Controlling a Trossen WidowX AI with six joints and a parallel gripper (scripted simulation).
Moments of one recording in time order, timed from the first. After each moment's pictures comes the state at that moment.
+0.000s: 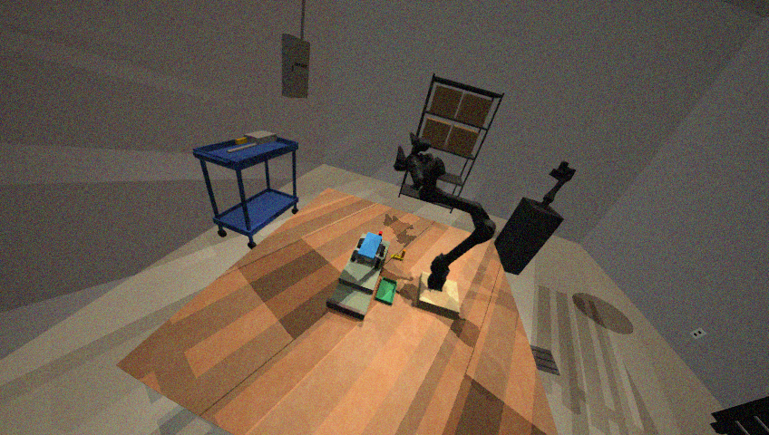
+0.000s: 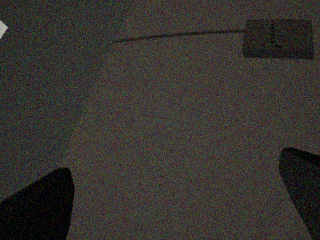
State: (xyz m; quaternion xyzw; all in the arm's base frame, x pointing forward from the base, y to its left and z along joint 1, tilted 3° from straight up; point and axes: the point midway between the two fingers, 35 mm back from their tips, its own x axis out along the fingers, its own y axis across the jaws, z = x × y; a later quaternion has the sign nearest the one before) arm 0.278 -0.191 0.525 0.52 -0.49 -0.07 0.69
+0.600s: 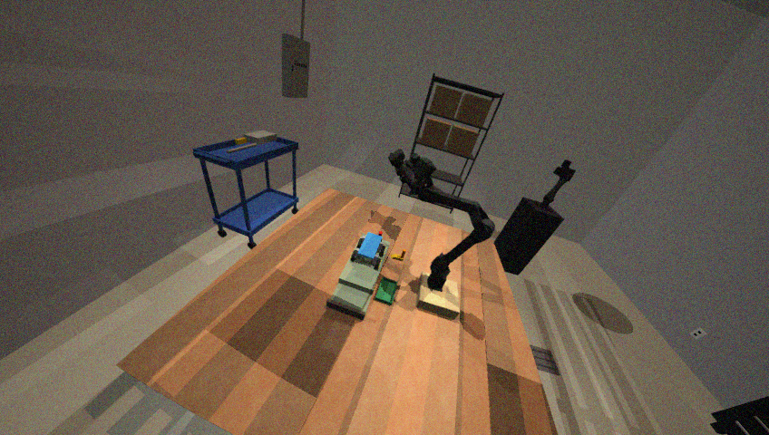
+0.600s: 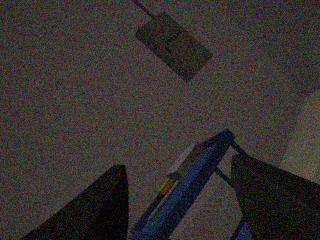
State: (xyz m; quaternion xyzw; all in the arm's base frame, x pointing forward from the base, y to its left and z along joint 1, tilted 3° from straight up) arm 0.314 -0.221 0.448 0.28 -0.27 -0.31 0.87
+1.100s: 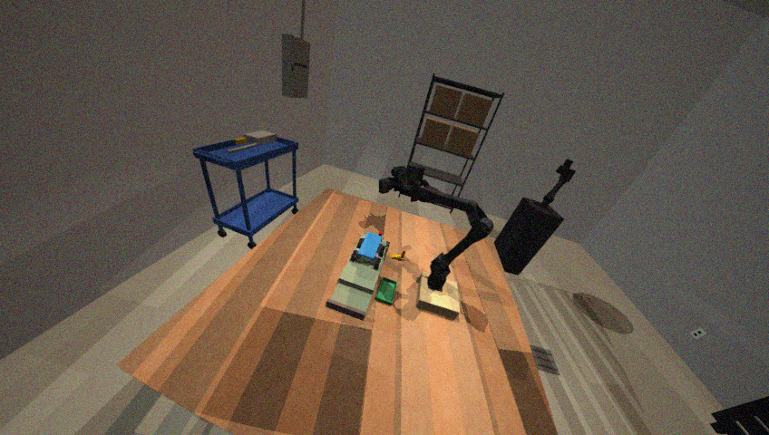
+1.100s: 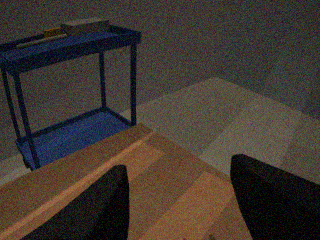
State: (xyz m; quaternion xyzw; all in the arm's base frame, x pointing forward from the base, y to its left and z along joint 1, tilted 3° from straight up) arm 0.320 -0.240 0.346 -0.03 0.08 -0.38 0.92
